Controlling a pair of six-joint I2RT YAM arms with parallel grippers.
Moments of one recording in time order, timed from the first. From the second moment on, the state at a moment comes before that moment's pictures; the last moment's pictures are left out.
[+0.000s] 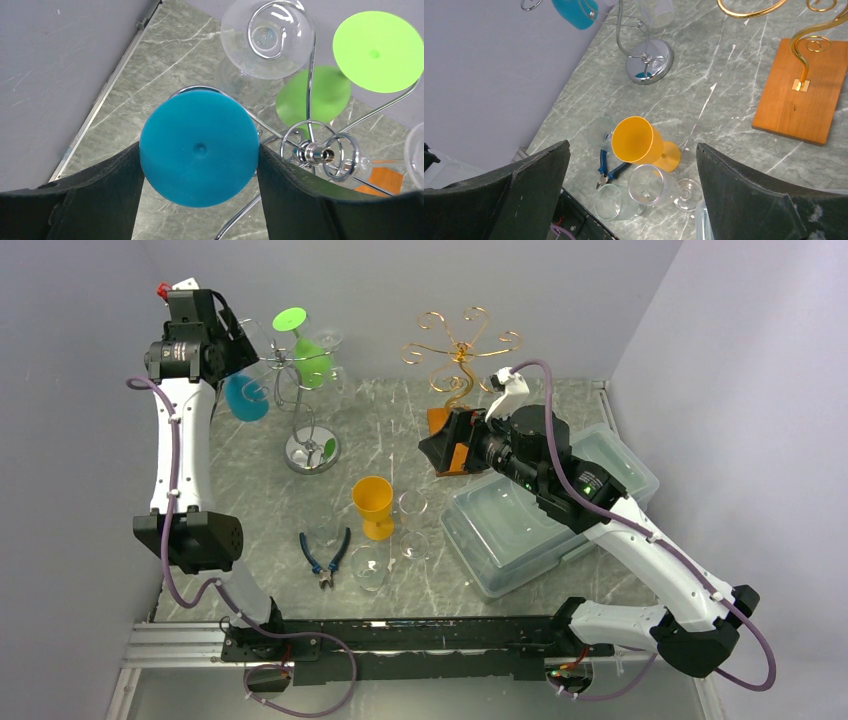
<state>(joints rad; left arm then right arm) 0.08 1.75 2.15 -0.98 -0.24 -0.36 0.80 1.13 1.36 -0.47 0.10 0.52</state>
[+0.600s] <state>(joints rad) 0.08 1.74 2.20 -0.99 -0.26 -0.40 0.80 1.13 1.36 -0.47 0.10 0.52</state>
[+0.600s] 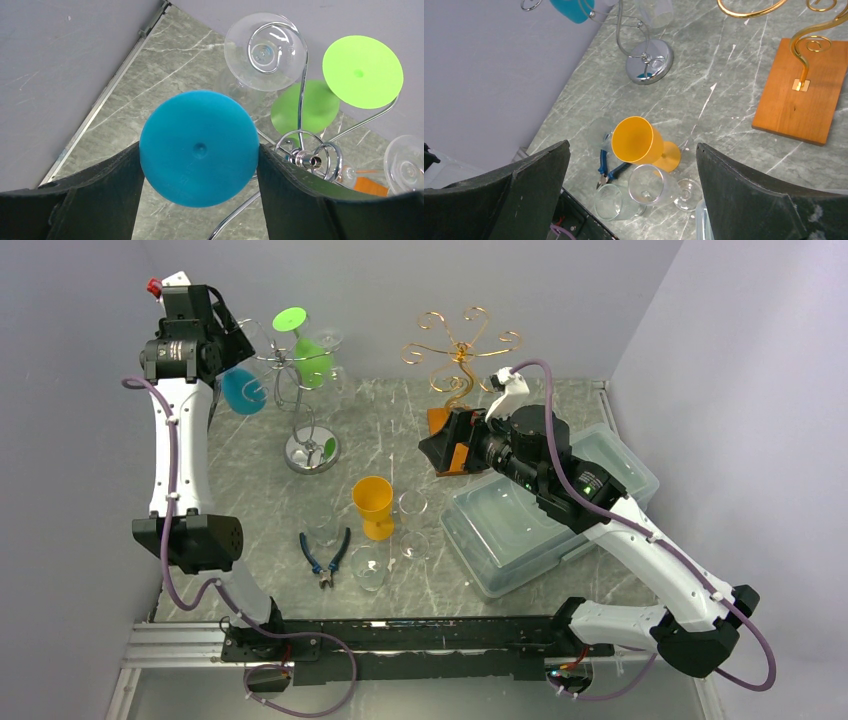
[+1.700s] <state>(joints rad) 0.09 1.75 2.18 -0.94 -0.29 -0.44 0.80 1.13 1.36 -0.47 0.10 0.52</state>
